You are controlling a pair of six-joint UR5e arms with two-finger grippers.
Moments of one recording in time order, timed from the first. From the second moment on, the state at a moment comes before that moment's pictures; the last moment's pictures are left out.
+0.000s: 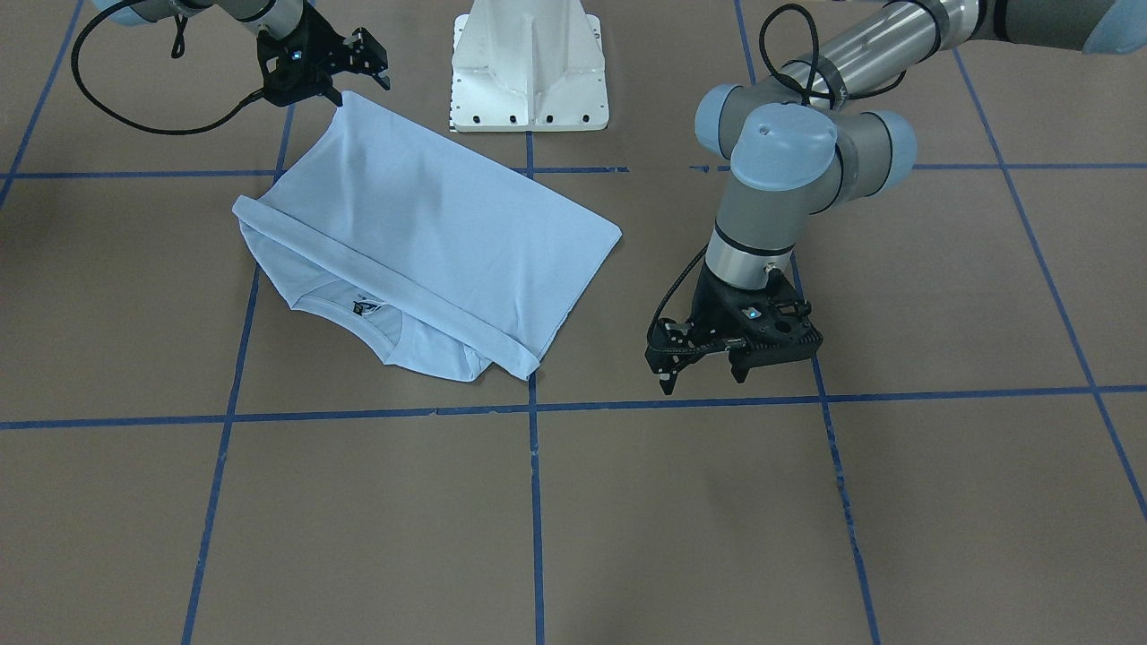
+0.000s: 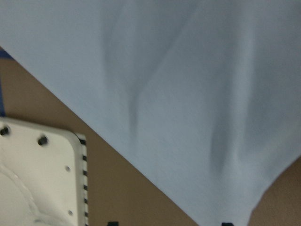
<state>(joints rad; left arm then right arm) -0.74 -2.18 -1.60 -1.87 -1.83 -1.33 0.27 -1.68 2.18 -0.94 1.93 1.44</state>
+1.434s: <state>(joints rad) -0.33 -2.09 -1.72 -1.78 -1.79 -2.15 0.59 -1.55 2.17 -0.94 1.93 1.43</state>
